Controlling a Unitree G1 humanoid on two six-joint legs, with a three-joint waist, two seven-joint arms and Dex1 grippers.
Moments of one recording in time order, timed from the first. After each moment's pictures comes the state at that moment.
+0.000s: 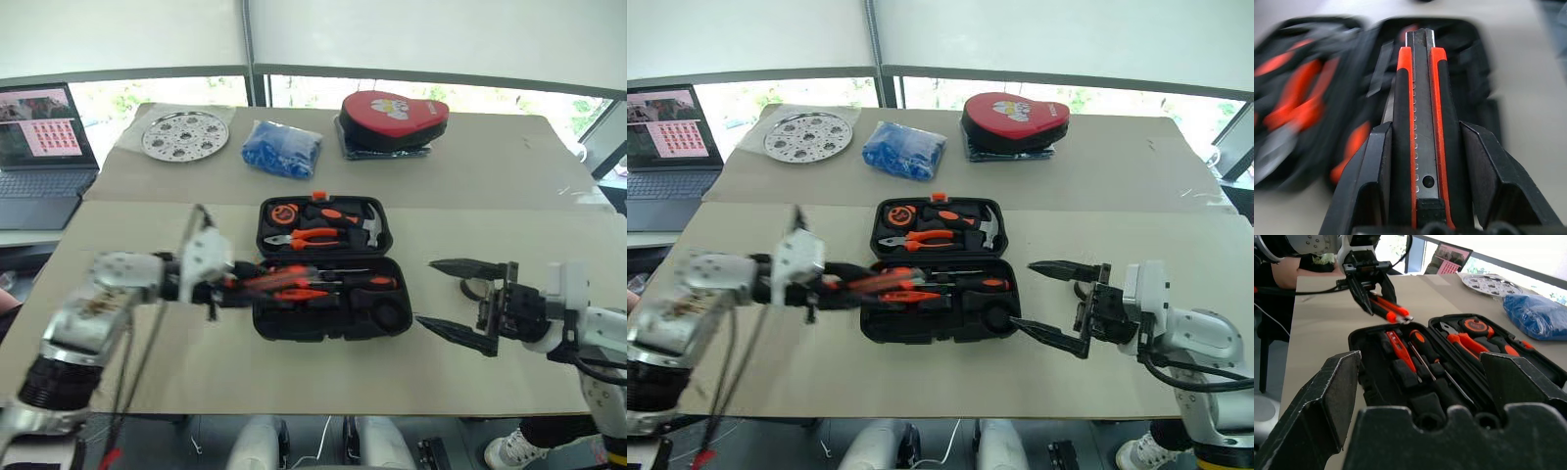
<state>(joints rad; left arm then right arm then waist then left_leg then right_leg) -0.37 0.78 -0.17 -0.29 -0.39 0.45 -1.17 0.06 -0.78 -0.29 -0.36 0.69 0.14 1.19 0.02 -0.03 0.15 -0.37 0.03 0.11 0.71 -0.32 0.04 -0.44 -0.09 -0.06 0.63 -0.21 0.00</state>
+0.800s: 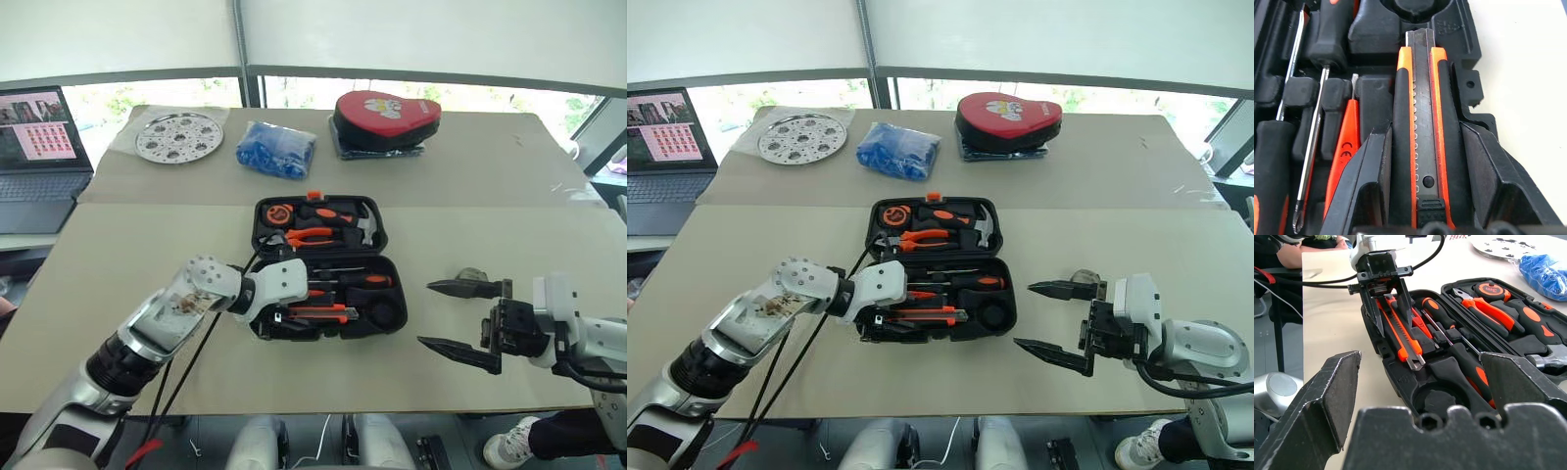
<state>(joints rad) -0.53 0.73 -0.44 -0.34 -0.19 0.66 -1.10 0.13 -0.81 -0.28 -0.40 0.67 0.19 1.17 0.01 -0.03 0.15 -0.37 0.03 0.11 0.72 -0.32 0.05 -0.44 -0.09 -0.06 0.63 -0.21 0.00</state>
